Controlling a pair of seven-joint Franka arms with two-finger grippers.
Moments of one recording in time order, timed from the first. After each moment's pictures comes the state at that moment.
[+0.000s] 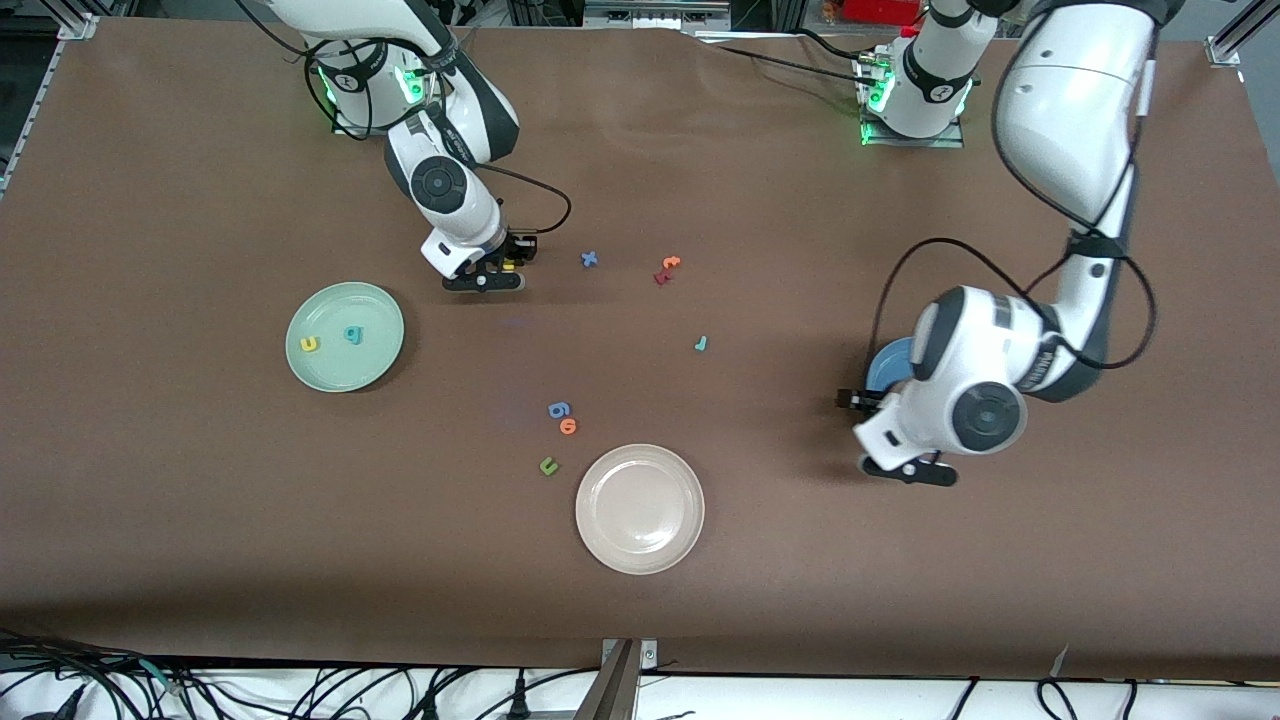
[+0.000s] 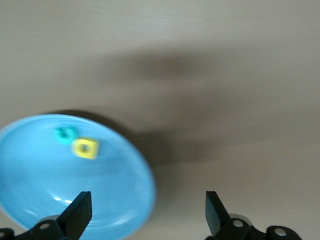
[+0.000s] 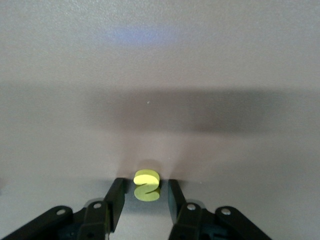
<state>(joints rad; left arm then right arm) -0.25 0.72 -0.04 -1.42 -0.01 1.85 -0.17 0.40 0.33 0.22 -2.41 0.10 2.59 0.50</state>
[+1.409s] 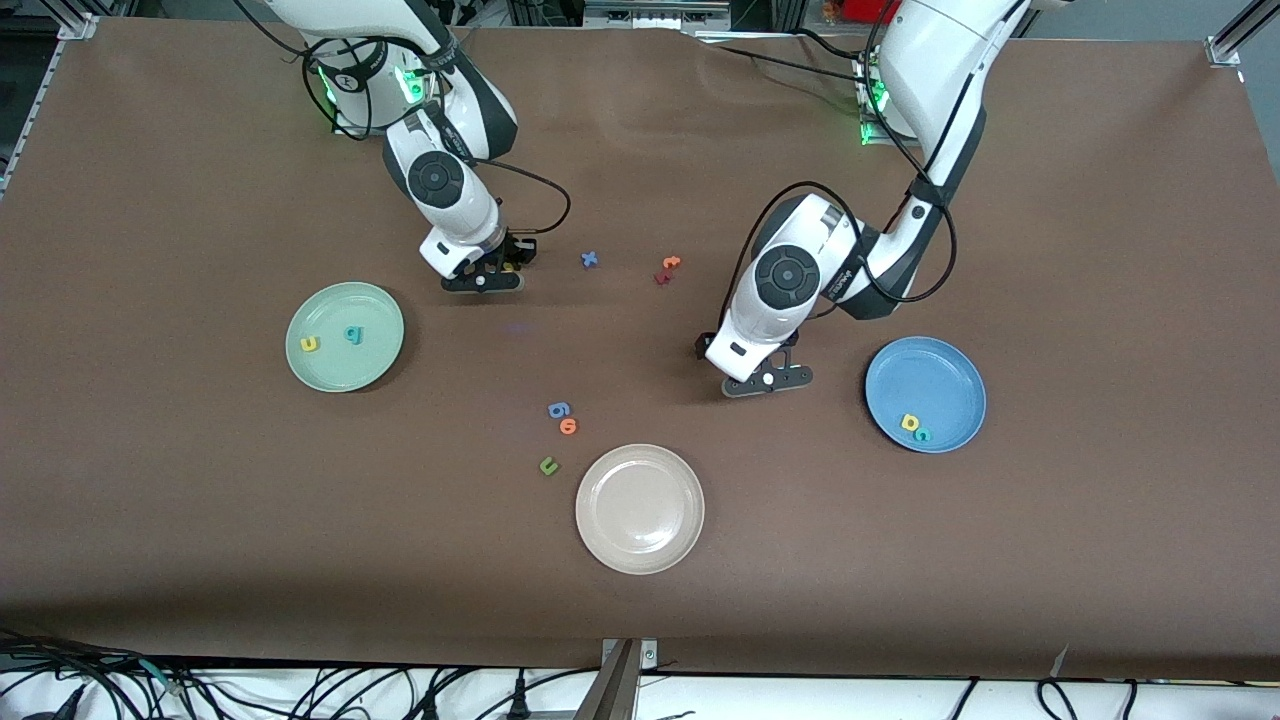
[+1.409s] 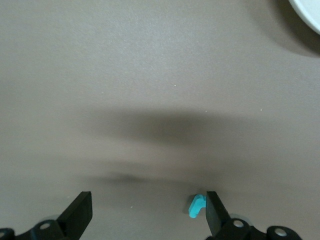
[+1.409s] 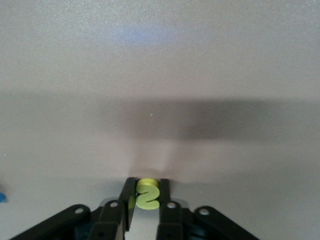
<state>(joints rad) -0.46 0.60 -0.14 -1.77 -0.01 2.31 -0.76 0.40 0.32 0.22 -2.42 0.08 2.63 0.50</state>
